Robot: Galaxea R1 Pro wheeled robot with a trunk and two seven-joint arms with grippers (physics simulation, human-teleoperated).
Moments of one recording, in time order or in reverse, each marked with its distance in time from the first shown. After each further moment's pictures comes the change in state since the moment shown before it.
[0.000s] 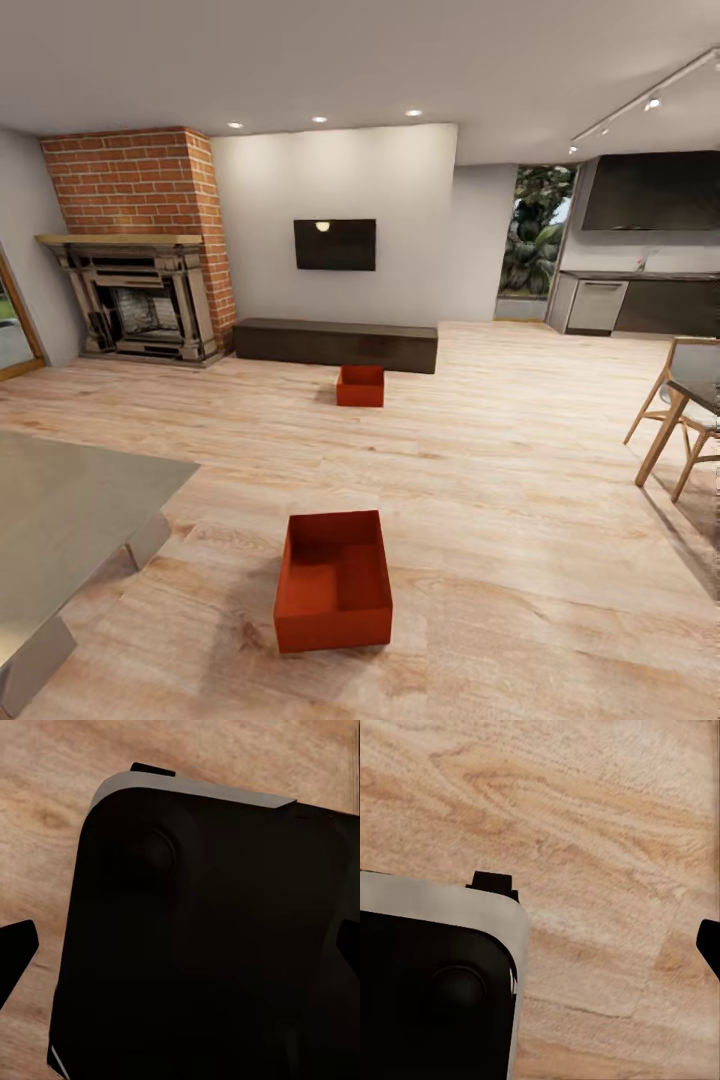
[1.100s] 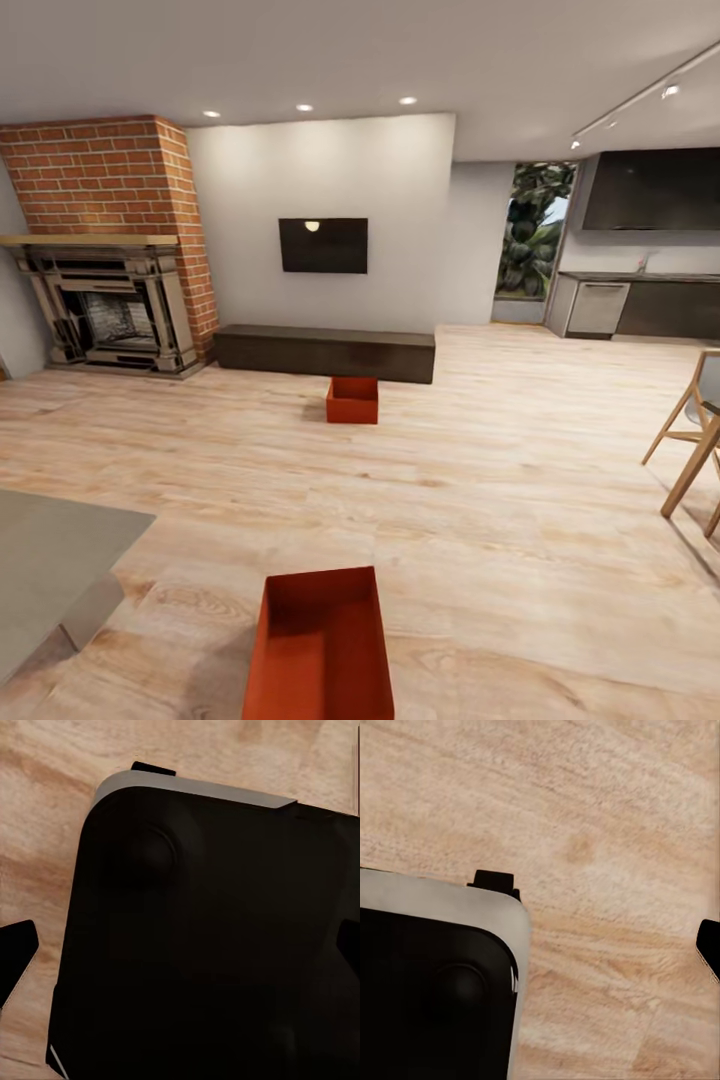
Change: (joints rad) left arm 0.000 0.000 0.001 0.000 0.007 0.001 0.000; right arm 0.000 -0.003 0.000 0.001 0.002 0.001 0.011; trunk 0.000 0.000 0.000
